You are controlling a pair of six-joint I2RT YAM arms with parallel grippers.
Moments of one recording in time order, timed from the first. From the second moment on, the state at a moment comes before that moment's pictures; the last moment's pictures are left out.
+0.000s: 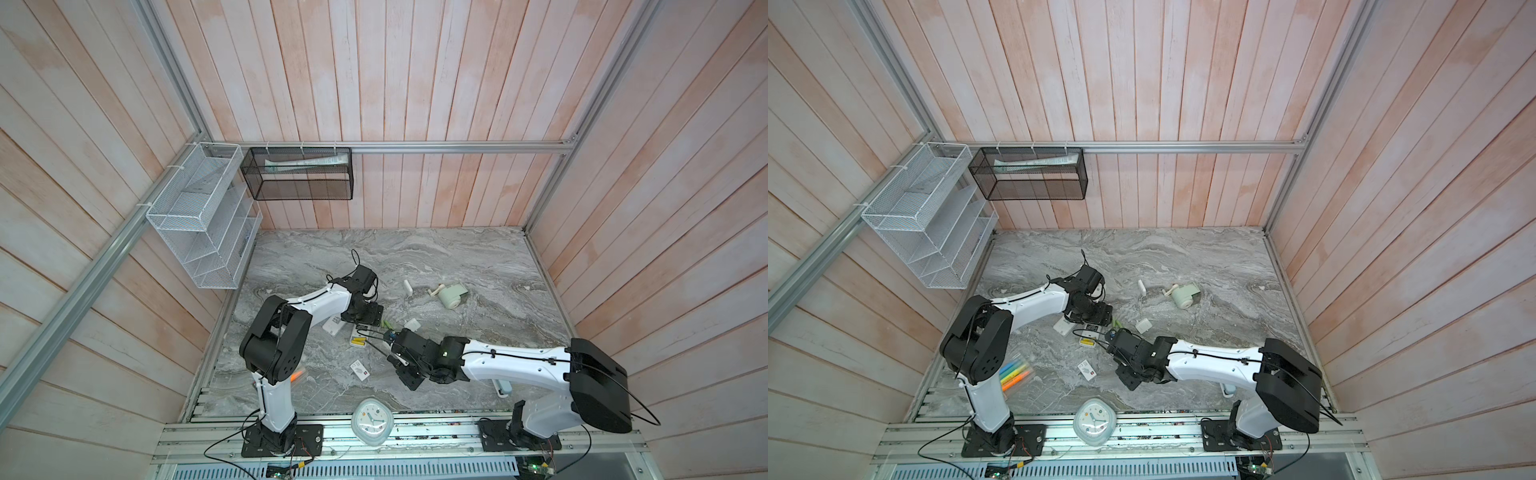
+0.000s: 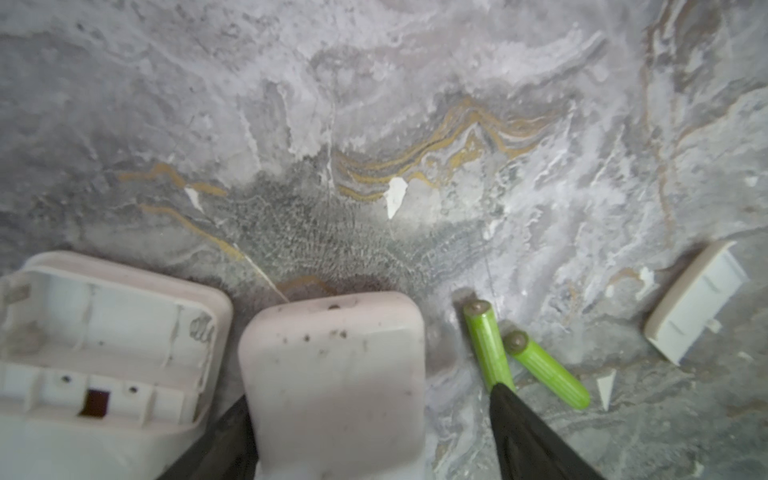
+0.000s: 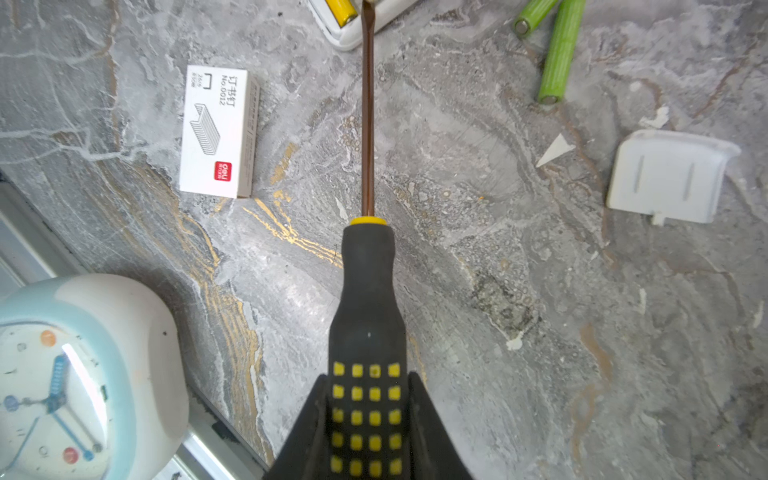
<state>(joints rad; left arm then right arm) -0.52 1.87 1.21 -0.60 0.11 -0.26 1.18 1.47 0.89 -0.55 0.09 0.34</state>
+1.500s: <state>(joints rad) -0.53 1.66 0.96 -0.55 0.17 -0.38 1.20 1.52 0.96 -0.45 0.06 0.30</state>
